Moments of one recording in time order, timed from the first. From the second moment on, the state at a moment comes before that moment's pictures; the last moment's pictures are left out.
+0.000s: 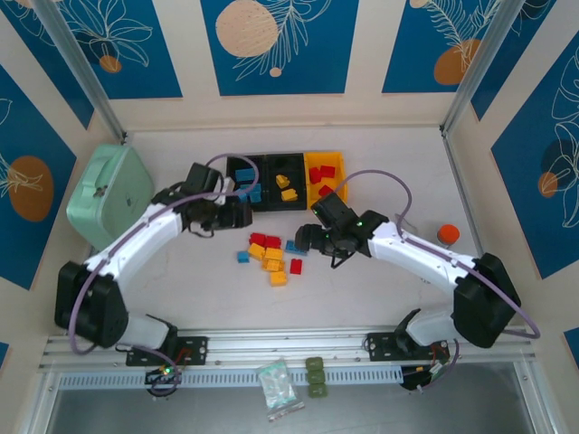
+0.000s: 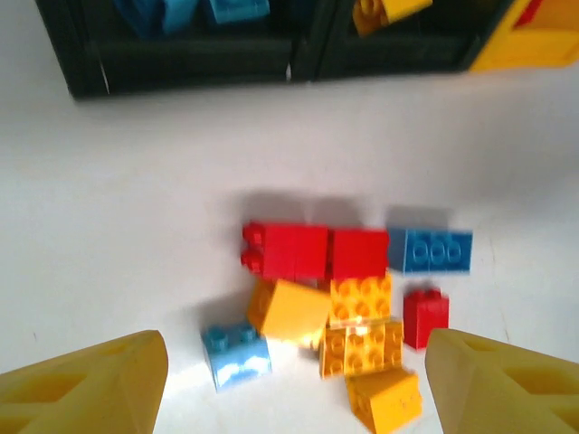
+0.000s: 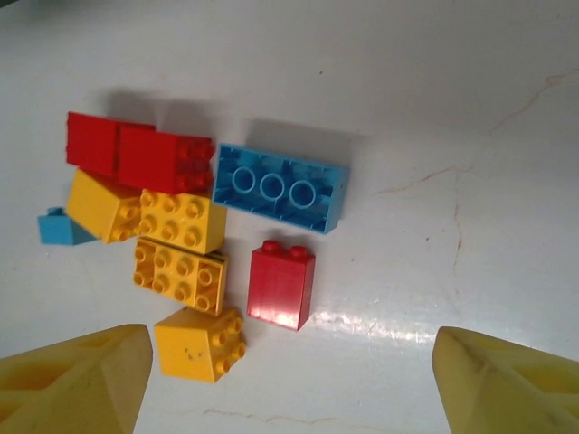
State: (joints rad) left arm -0.41 1.36 1.05 -0.72 0.27 -0.42; right arm 0.74 1.39 0.97 -0.67 -0.04 0.84
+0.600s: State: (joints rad) left arm -0.42 0.96 0.61 -0.63 0.34 -0.60; right arm 0.79 1.81 1.22 -0.72 0.01 0.88
